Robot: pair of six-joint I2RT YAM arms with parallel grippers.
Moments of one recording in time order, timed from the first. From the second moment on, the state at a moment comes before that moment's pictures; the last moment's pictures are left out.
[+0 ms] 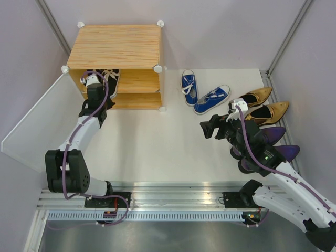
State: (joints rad) left arm -0.01 1.41 1.00 -0.11 -0.21 -0.38; right arm 0.68 0.75 0.79 -0.28 0.22 0.37
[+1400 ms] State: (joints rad) left arm -0.01 1.53 1.09 -0.02 -0.20 -0.33; right arm 0.68 0.78 0.79 -0.28 0.22 0.37
